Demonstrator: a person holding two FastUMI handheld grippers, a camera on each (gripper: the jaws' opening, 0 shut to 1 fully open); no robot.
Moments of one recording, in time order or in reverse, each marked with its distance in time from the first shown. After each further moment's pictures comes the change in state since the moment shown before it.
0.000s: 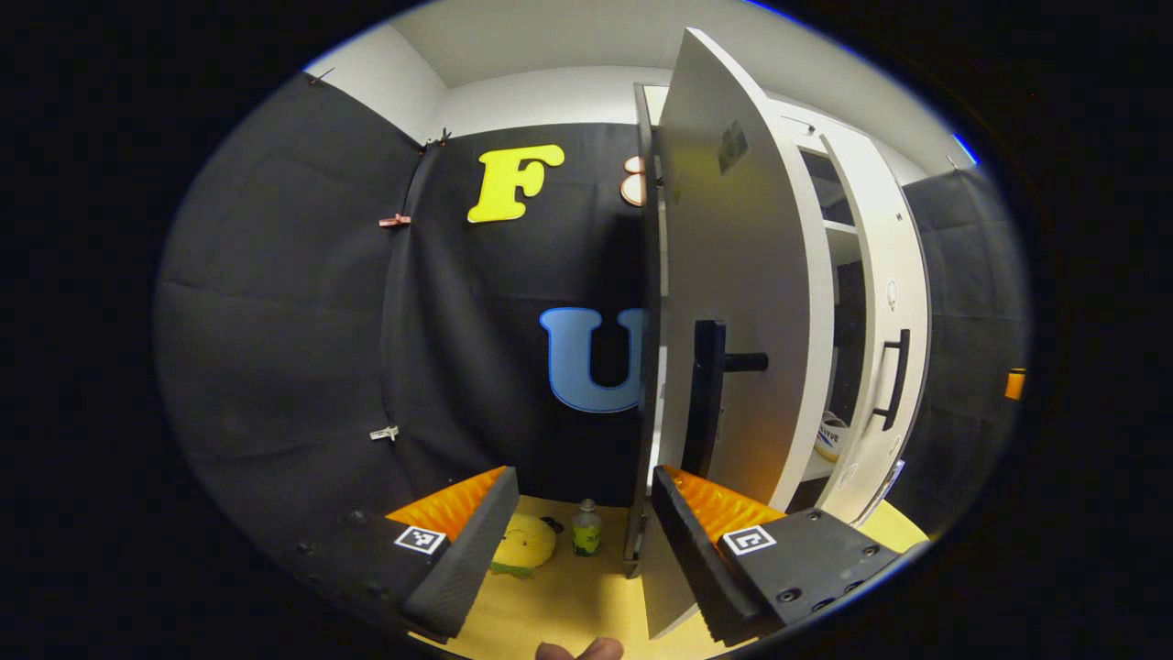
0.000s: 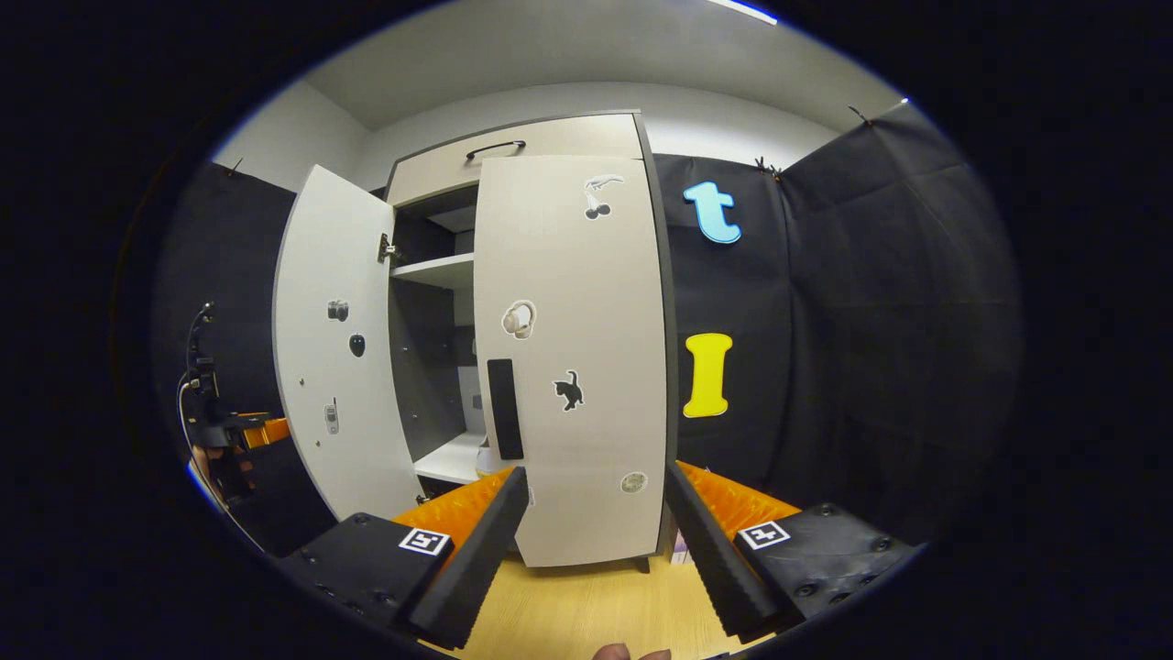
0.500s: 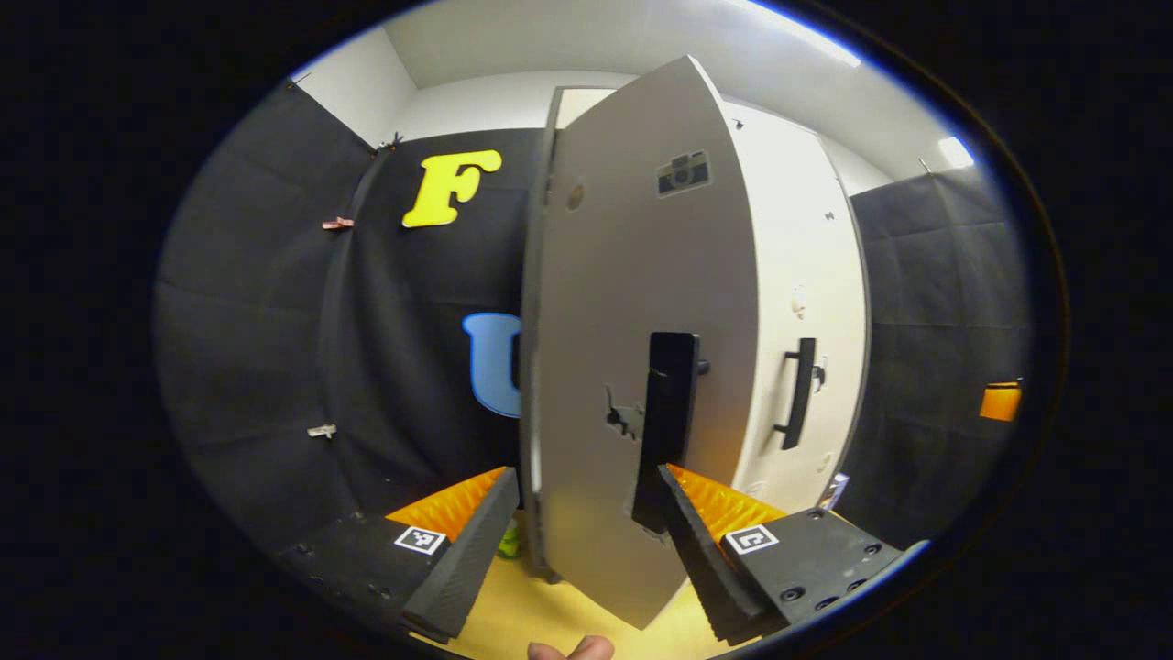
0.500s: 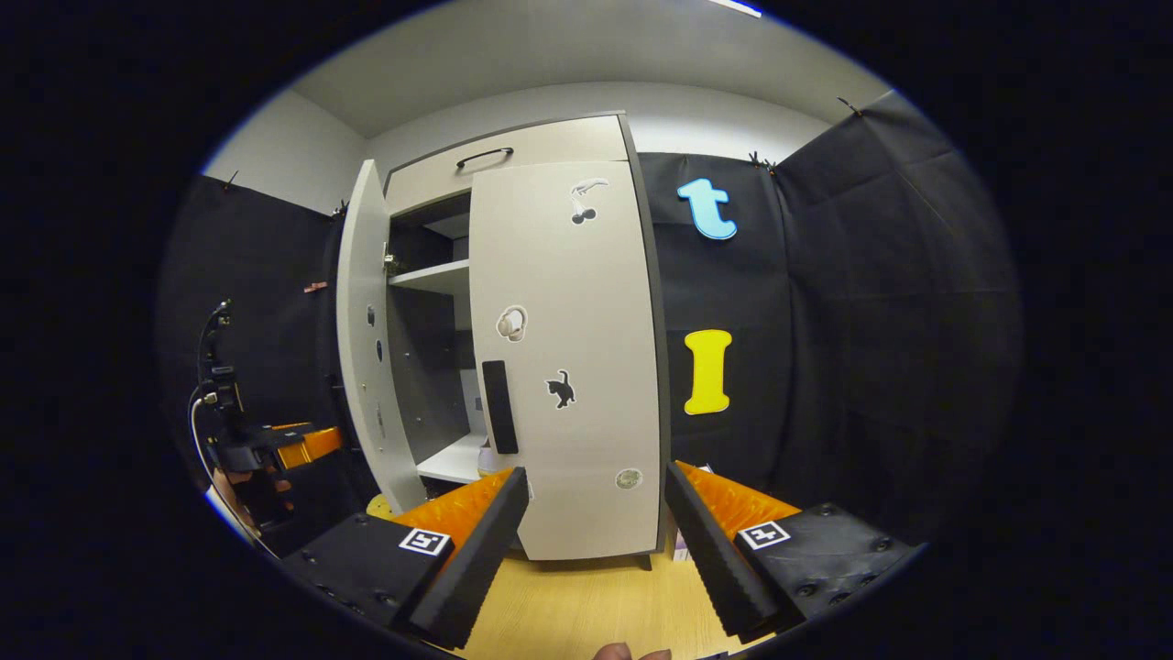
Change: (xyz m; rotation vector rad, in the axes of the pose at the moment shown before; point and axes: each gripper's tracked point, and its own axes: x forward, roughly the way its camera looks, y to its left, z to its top) left arm 0.000 -0.137 0.001 -0.031 -0.022 -0.165; right arm -0.012 -0.020 0.004 0.034 0.004 0.014
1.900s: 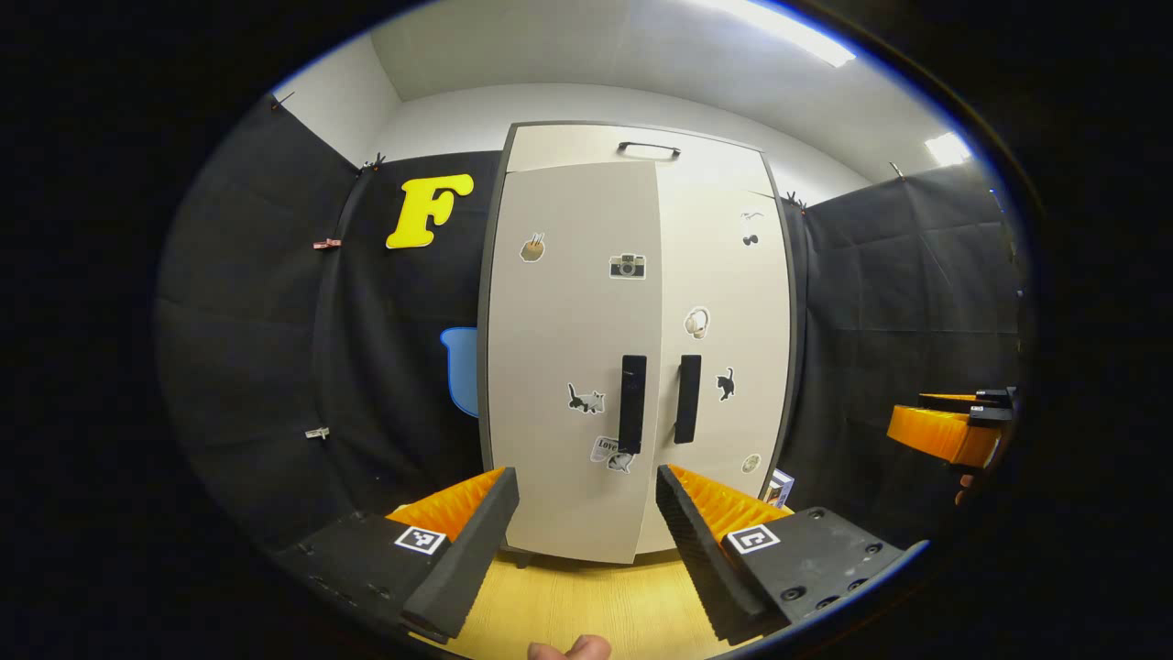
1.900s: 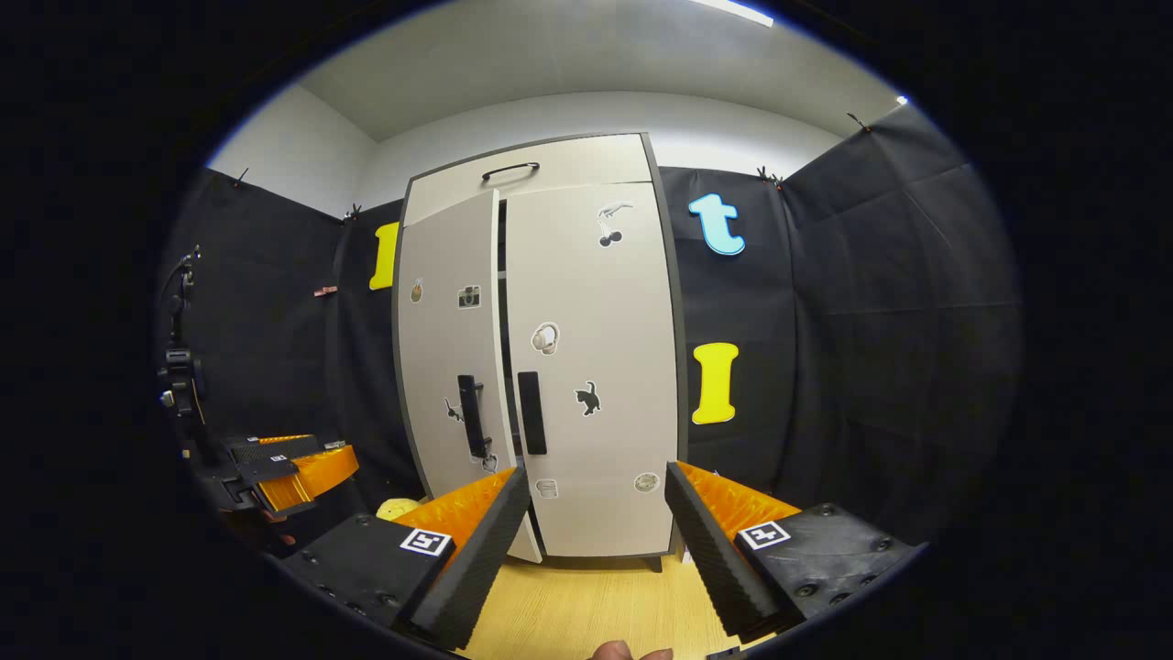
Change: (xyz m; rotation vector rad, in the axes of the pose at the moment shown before) left arm -0.097 -0.064 0.025 0.031 -0.024 -0.026; right arm -0.025 0.047 0.011 -0.033 -0.036 0.006
